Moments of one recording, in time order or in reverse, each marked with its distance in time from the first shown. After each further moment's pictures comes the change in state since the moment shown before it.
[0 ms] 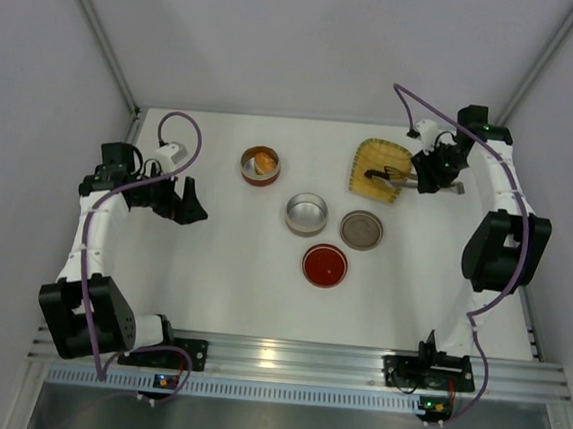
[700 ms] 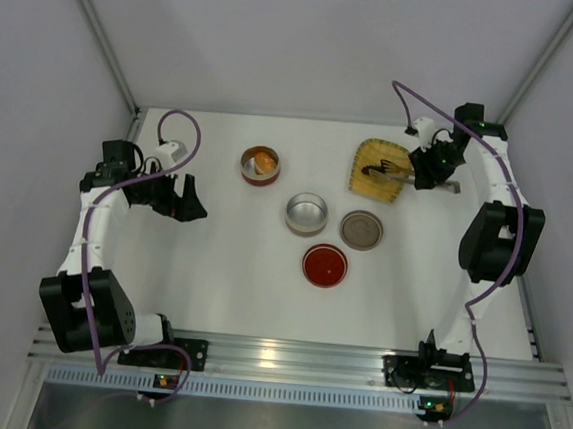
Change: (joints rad) left arm 0.000 0.033 0.019 0.001 -0.021 -0.023; right arm 0.000 0.094 0.076 0.011 -0.027 -0.008
